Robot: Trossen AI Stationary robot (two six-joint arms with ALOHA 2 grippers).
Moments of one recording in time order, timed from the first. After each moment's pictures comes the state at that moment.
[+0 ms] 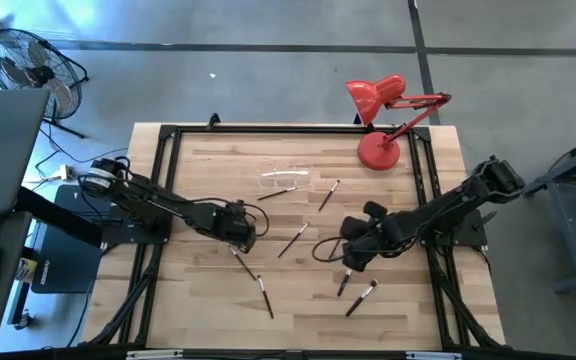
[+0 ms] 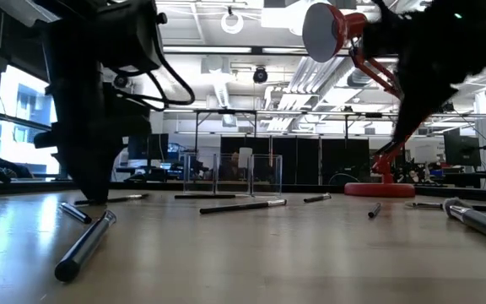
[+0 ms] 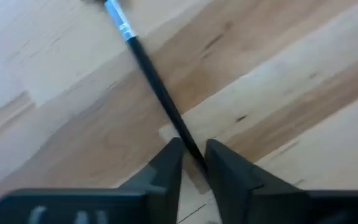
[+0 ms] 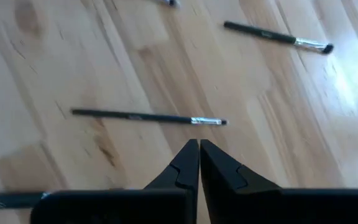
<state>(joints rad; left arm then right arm) -0.22 1.63 0.80 -0.57 -0.20 -1.17 0.40 1.48 0.94 -0.83 0.42 0.78</state>
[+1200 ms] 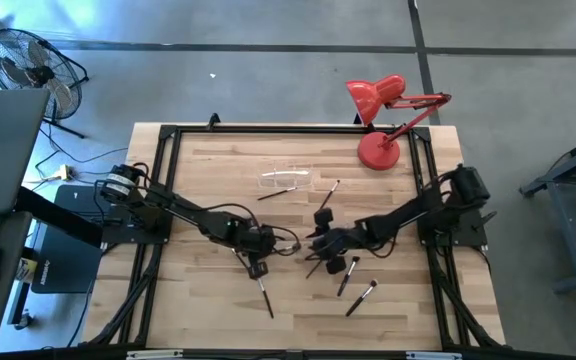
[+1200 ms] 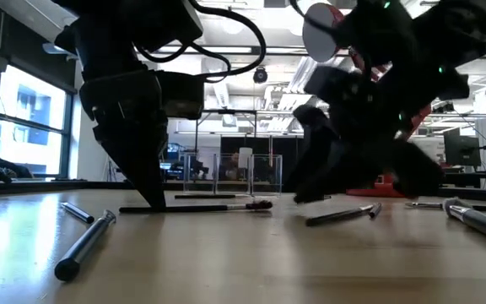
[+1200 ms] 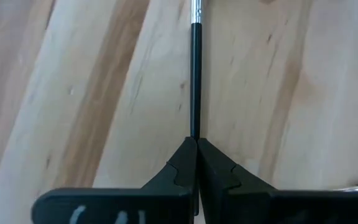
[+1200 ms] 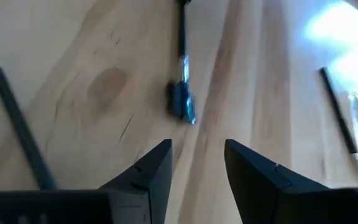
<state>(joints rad) -0.27 1.75 0.93 -0.28 -0.04 -0.56 0.25 1.80 0.70 0.36 0.28 -0.32</state>
